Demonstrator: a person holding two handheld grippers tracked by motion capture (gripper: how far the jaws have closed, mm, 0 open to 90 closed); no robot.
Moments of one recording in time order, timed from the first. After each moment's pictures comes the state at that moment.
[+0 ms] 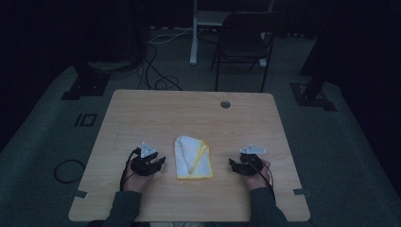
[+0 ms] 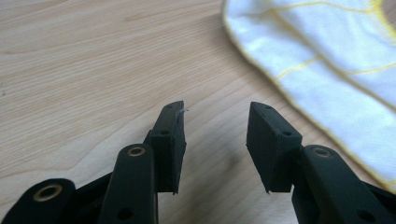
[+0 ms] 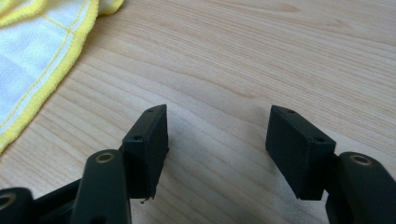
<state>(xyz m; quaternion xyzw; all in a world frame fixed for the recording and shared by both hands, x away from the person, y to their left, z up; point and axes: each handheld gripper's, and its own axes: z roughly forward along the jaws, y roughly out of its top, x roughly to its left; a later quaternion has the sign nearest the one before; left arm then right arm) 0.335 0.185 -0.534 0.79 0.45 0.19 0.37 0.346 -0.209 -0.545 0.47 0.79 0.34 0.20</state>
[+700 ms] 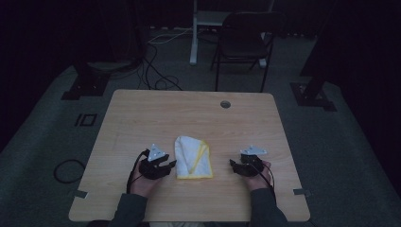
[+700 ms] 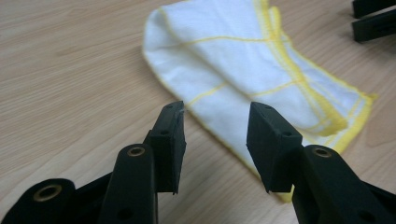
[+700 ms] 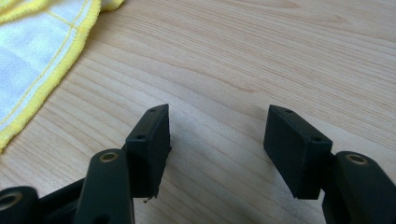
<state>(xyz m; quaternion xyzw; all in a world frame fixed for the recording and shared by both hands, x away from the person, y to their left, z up) 0.318 0.153 -0.514 0.81 0.40 0.16 0.40 0.343 -0.210 -0.545 0.47 0.79 0.34 0.20</state>
